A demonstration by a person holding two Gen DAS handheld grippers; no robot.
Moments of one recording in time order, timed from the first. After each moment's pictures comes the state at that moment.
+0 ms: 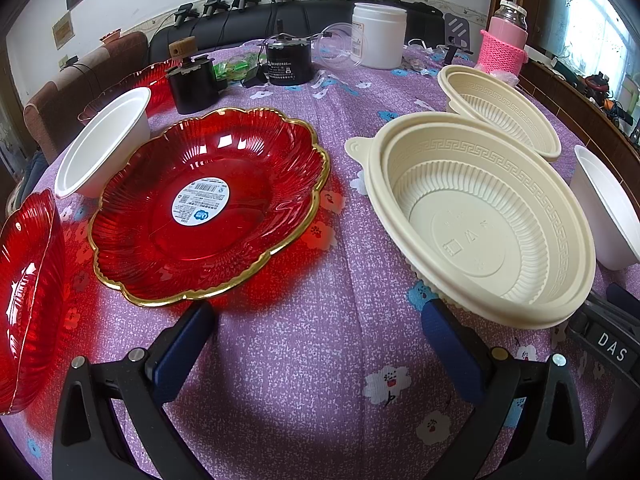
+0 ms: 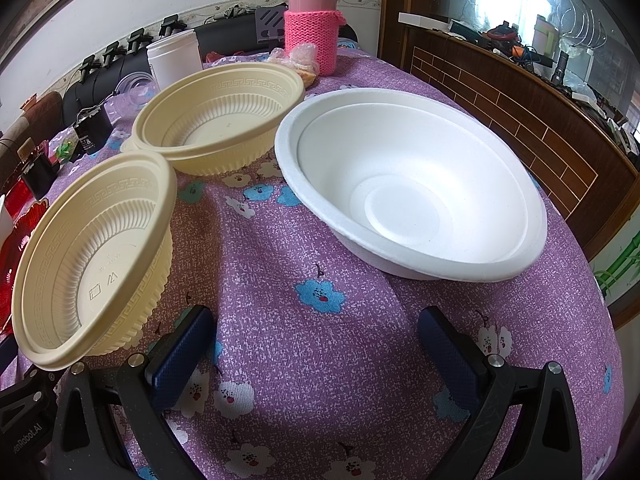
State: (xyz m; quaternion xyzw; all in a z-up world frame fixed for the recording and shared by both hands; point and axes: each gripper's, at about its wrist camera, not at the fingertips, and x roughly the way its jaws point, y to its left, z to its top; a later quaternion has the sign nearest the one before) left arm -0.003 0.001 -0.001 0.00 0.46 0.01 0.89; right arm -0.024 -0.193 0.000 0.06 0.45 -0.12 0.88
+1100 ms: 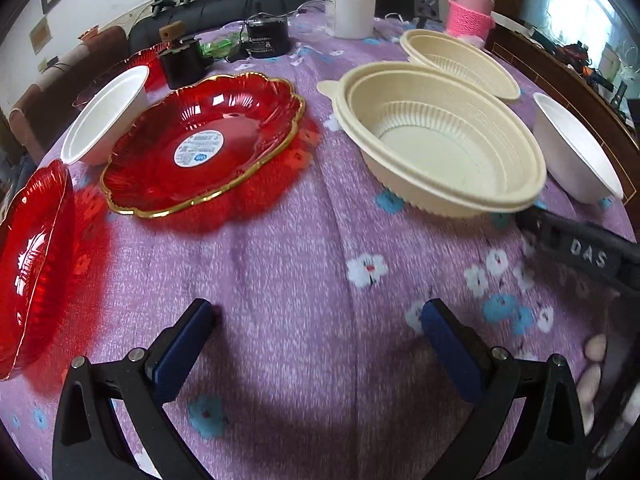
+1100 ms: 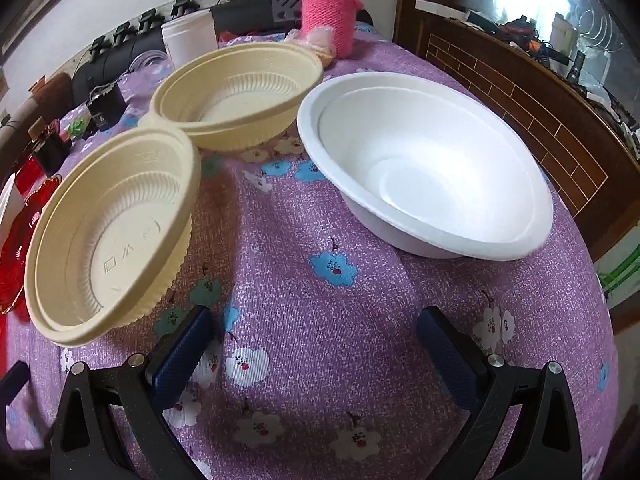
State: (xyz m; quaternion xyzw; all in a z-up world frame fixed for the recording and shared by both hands) left arm -0.050 0.001 0.003 0.02 0.49 -0.03 0.87; right arm -0.029 -0.188 0.005 0.05 0.48 -0.09 0.87
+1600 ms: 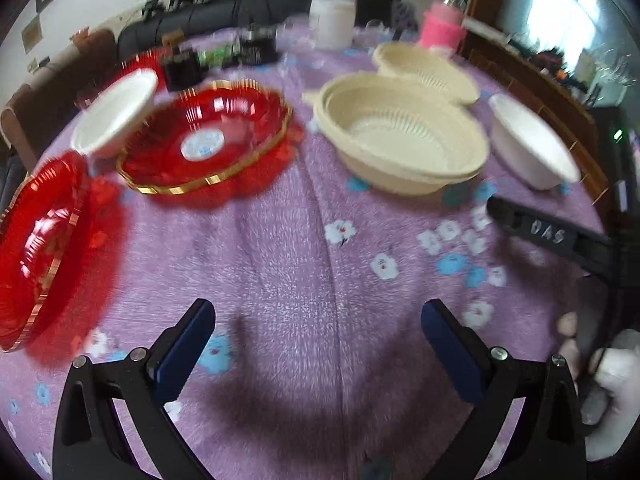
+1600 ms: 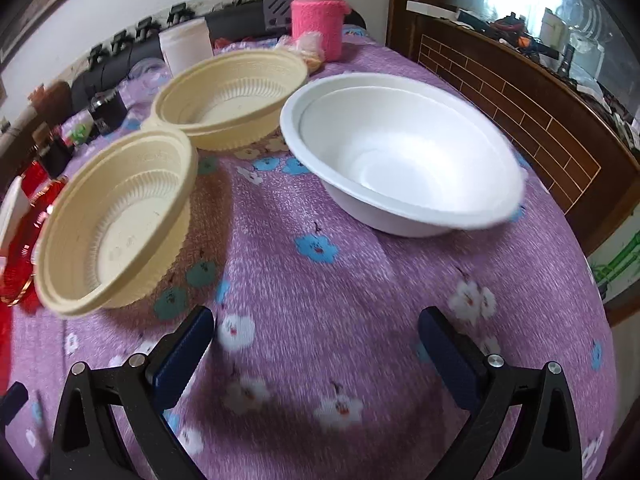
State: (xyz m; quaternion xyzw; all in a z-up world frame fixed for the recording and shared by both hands) left arm -0.097 0.013 0.035 0.01 0.47 -0.08 0.88; right arm -0.058 -0.194 0.018 0.07 0.47 -0.09 0.88
